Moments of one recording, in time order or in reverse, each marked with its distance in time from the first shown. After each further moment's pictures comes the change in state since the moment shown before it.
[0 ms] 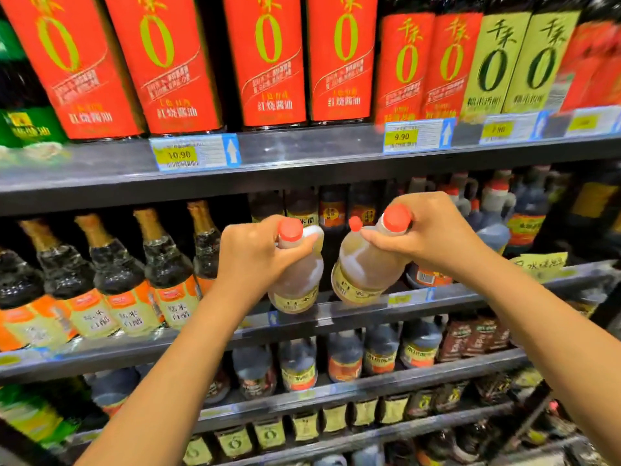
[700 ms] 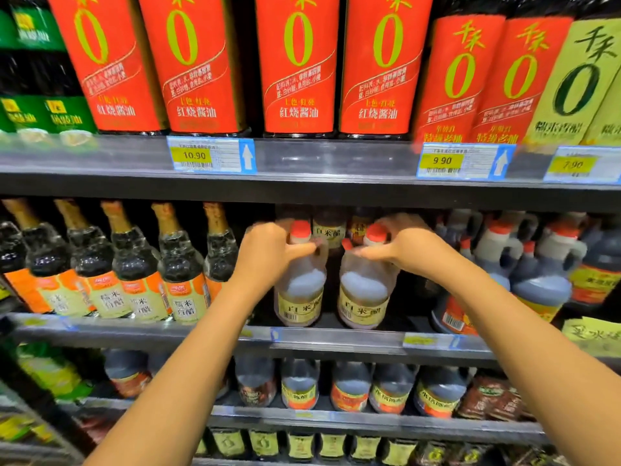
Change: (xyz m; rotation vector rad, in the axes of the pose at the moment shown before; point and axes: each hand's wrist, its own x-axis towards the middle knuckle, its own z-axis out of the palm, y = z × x) left_hand 0.018 -0.034 0.050 0.152 -0.272 -0.394; right_hand 0.071 0.046 0.060 0.044 -0.461 0.152
